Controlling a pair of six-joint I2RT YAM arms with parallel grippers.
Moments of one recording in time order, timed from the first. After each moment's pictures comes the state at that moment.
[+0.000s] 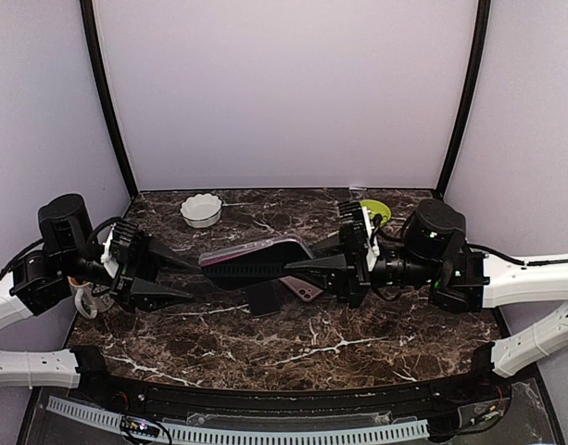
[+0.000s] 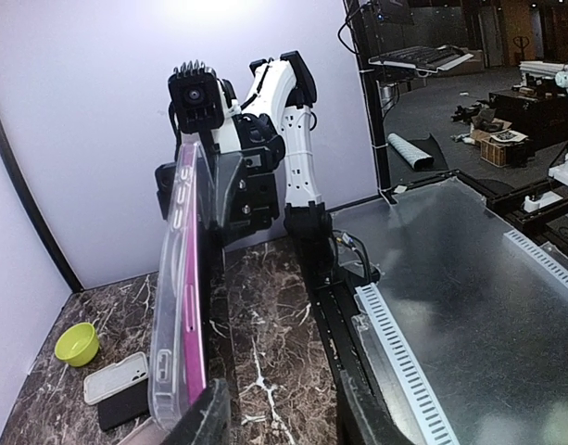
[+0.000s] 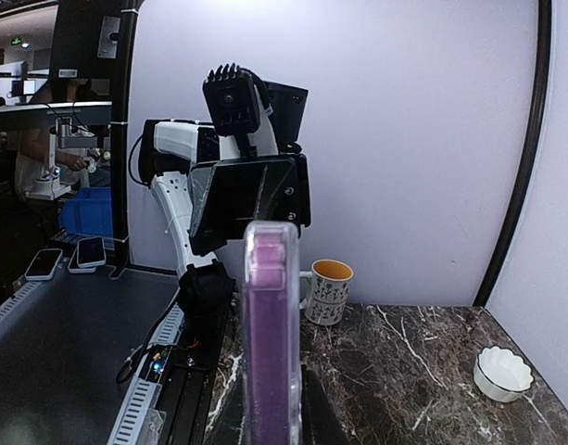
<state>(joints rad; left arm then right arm) -0.84 0.71 0.76 -0.16 0.81 0.31 1.16 1.19 0.81 0.48 -0.46 -0.11</state>
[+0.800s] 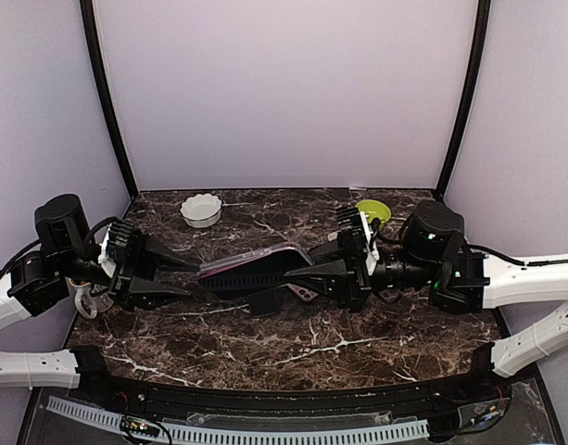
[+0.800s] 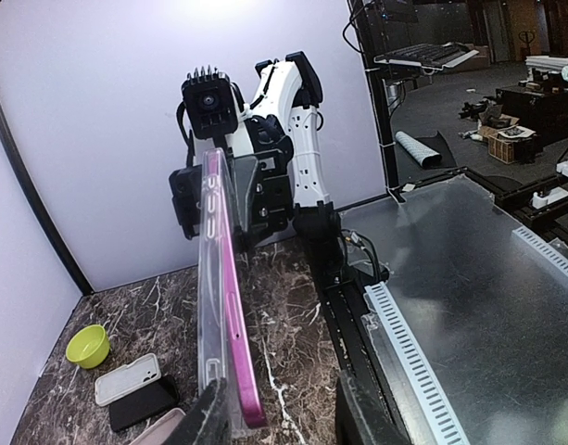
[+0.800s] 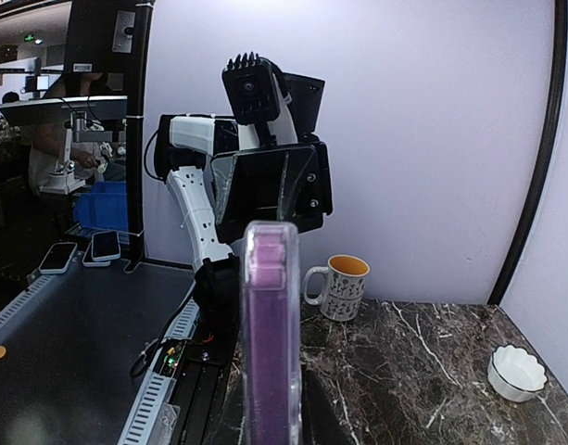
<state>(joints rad) -0.84 0.70 0.76 -0.16 0.79 0.33 1.17 1.19 0.81 0.46 -0.49 -0.10</state>
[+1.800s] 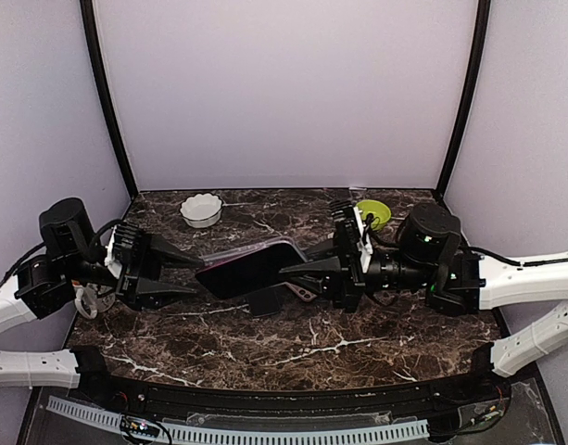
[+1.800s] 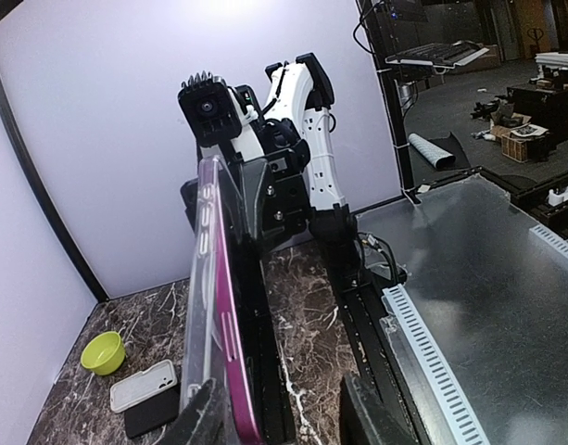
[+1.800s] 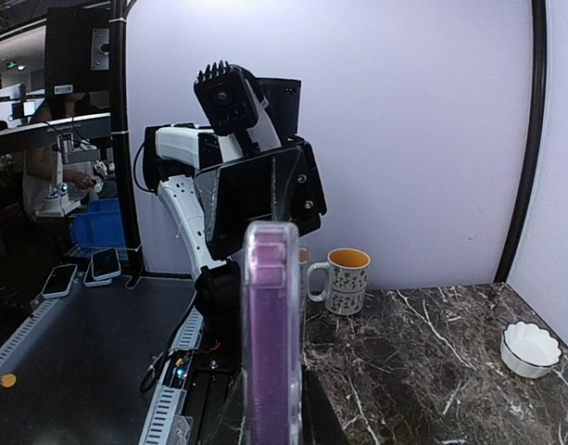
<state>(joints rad) -0.84 0.71 0.72 -0.08 0.75 0.33 1.18 1.20 0.81 0.48 -0.44 -0.01</state>
